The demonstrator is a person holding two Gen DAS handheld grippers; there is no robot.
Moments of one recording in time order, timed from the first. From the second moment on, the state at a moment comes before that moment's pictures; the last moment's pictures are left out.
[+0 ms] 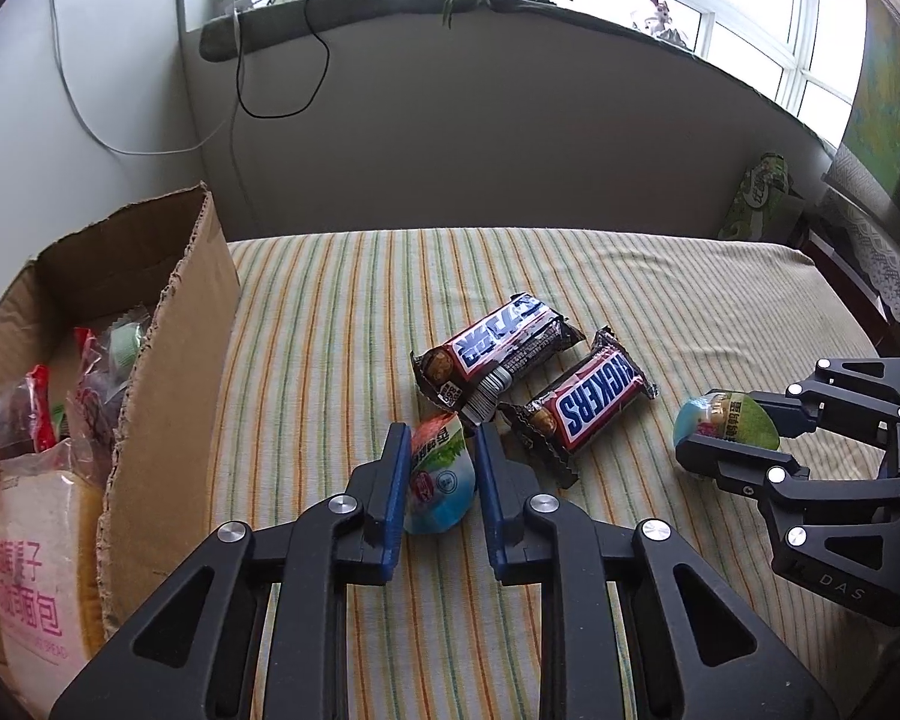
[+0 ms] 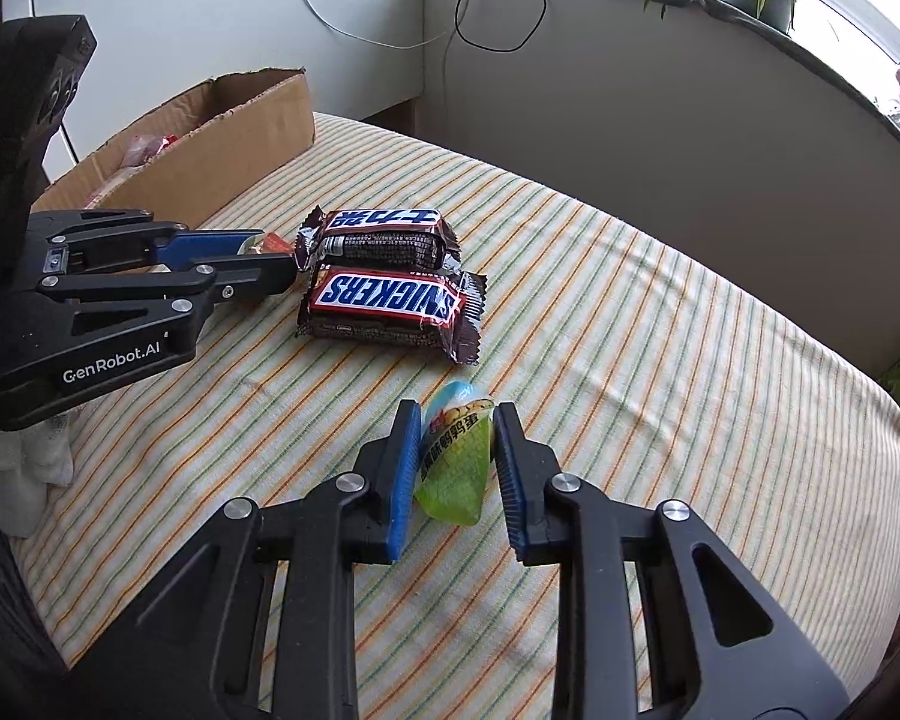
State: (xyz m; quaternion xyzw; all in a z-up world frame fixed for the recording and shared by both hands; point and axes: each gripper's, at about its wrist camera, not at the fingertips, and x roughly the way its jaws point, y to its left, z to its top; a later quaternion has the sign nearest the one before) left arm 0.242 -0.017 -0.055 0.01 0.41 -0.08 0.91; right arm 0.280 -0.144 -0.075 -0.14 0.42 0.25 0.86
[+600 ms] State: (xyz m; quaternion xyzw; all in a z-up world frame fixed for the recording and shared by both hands) left arm 0.217 -0.022 -0.026 0.00 0.37 -0.11 0.92; right arm 0.258 -0.163 -0.040 -0.11 0.40 0.24 0.88
